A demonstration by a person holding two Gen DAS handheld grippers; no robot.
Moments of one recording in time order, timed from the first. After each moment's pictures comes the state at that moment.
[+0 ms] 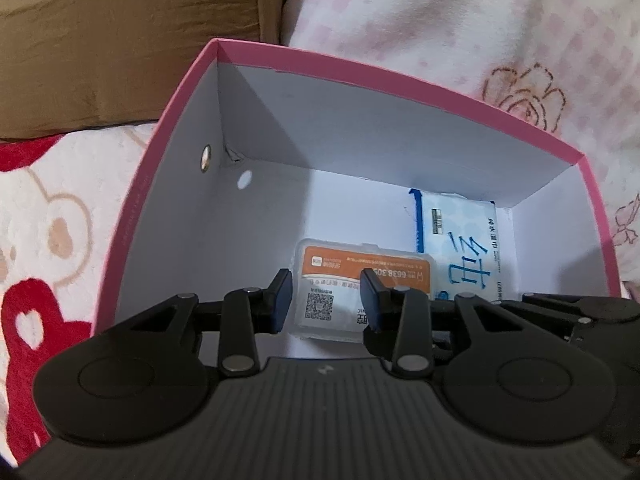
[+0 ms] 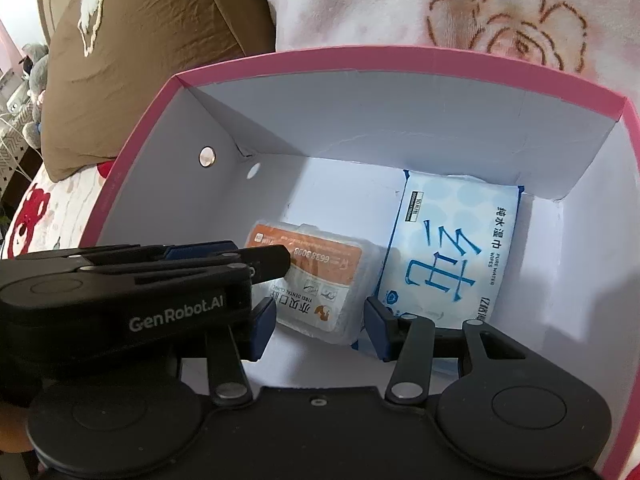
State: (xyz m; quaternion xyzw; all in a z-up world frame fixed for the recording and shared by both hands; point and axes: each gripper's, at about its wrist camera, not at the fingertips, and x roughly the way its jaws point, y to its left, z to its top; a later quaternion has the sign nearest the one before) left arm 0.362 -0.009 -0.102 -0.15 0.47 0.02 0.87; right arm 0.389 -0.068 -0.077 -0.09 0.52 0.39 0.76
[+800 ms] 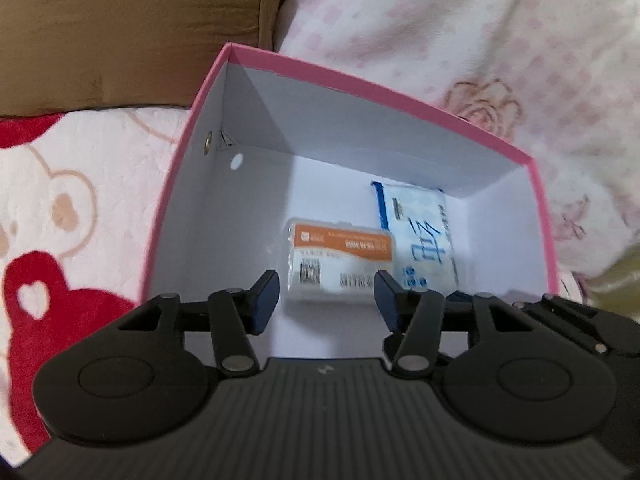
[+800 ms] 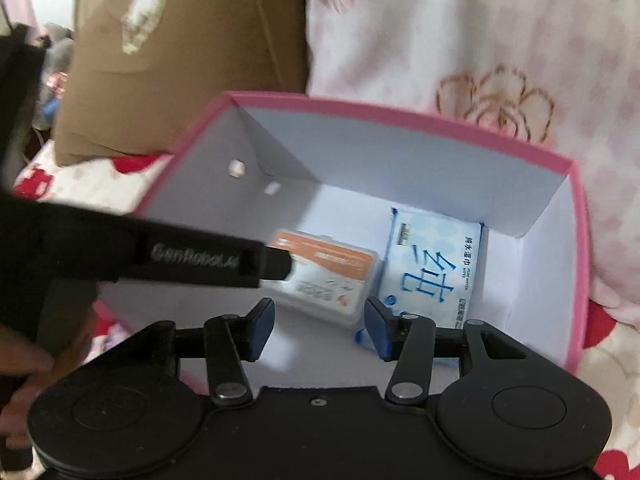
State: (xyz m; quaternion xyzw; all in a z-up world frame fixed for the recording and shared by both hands) left arm 0.333 0.006 -0.065 -0.20 0.48 -0.02 0.85; right arm 0.335 -0.091 -0.030 -0.14 0.43 0.40 0.80
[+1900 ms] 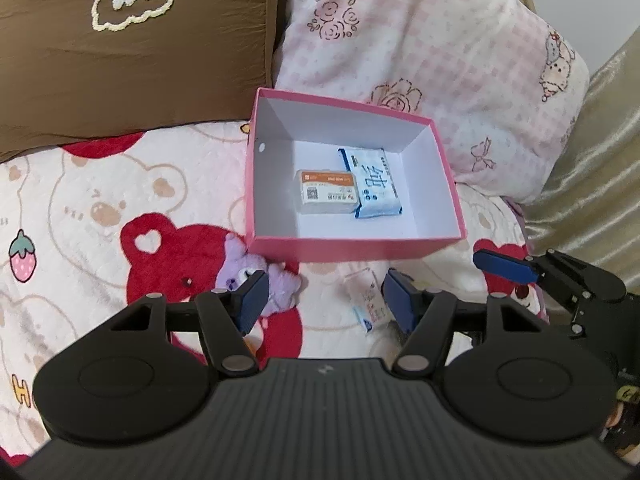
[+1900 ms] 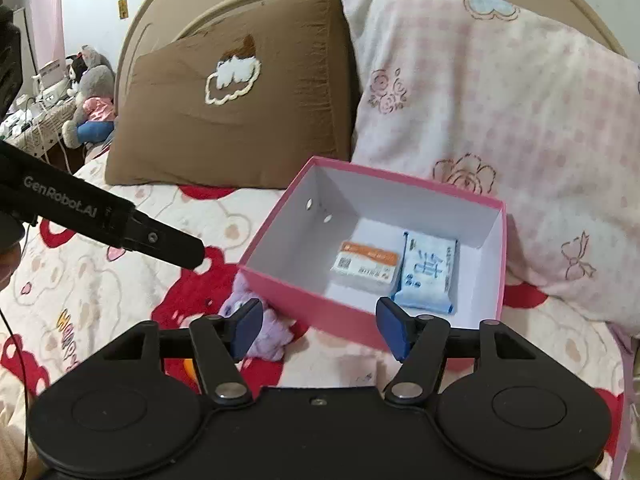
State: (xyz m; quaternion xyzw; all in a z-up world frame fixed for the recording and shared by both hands) left arm 0.170 0.045 0.071 -0.15 0.48 -0.07 0.86; right arm 0.182 -0.130 0.073 -0.14 0.37 0.38 0.84
